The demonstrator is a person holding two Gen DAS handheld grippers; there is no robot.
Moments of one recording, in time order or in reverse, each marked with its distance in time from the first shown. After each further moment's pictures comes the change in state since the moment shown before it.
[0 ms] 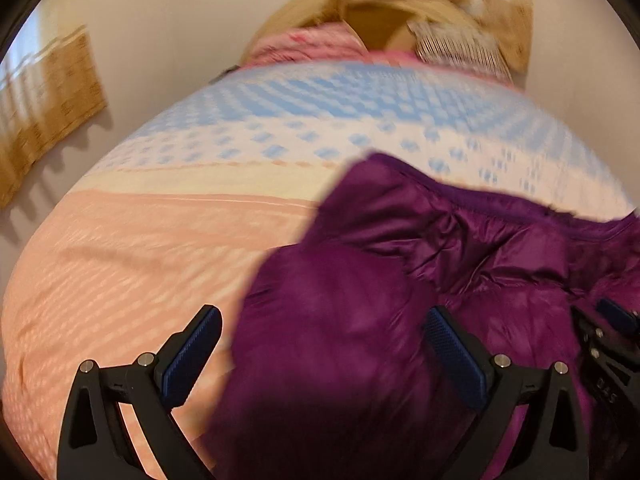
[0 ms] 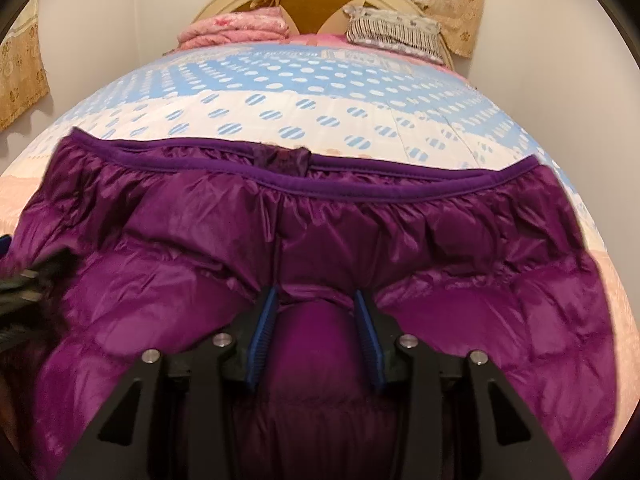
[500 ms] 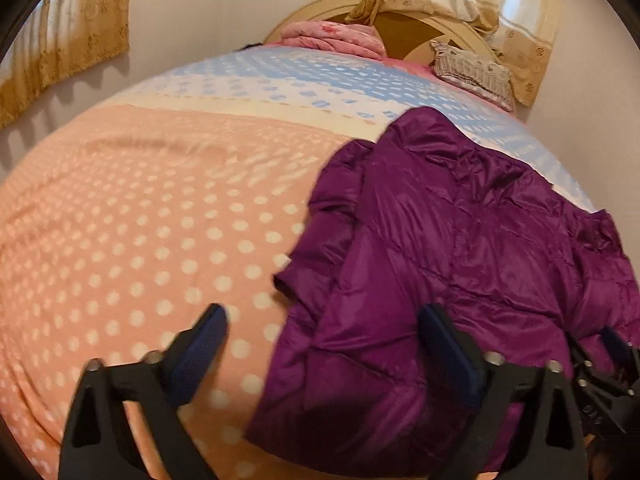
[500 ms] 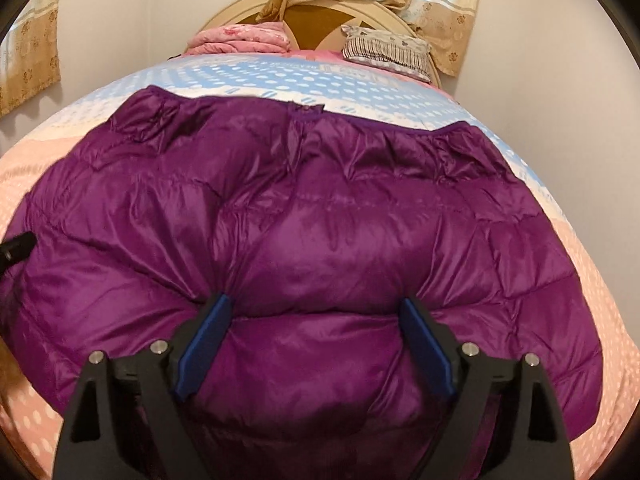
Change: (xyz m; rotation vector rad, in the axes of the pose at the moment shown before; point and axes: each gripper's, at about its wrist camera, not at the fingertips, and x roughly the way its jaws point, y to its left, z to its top) left arm -0.019 0.052 -0.083 -0.168 0.039 -0.140; right arm -0.042 0.021 -0.086 -0.057 -0.078 -0.074
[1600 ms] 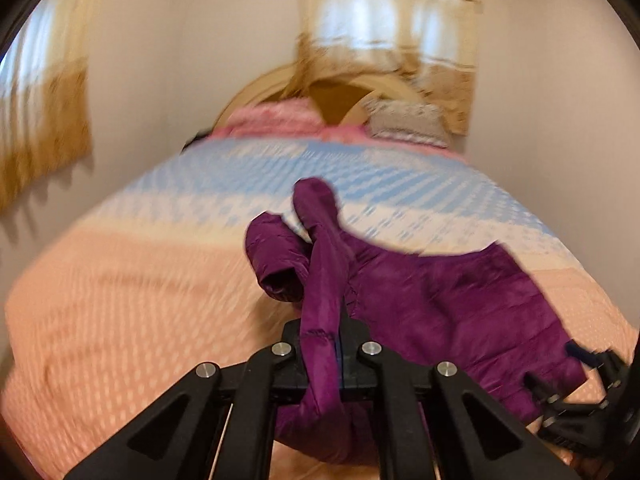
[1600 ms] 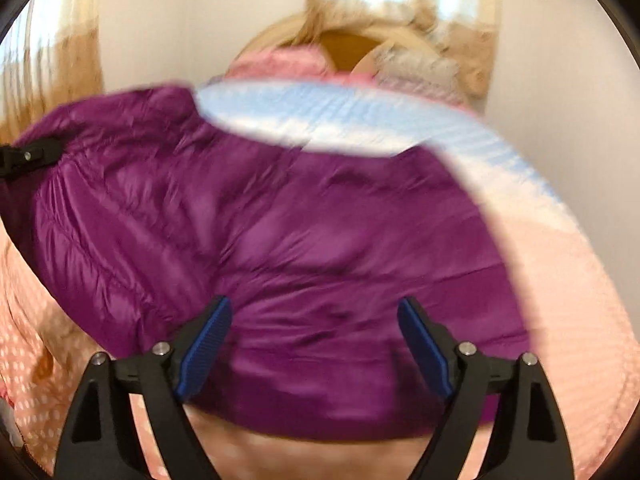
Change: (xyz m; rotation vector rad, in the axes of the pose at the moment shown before) left arm -0.139 -0.083 0.043 0.259 -0.276 -0.086; right arm -0.111 -0.067 -0.021 0.028 -0.119 0.127
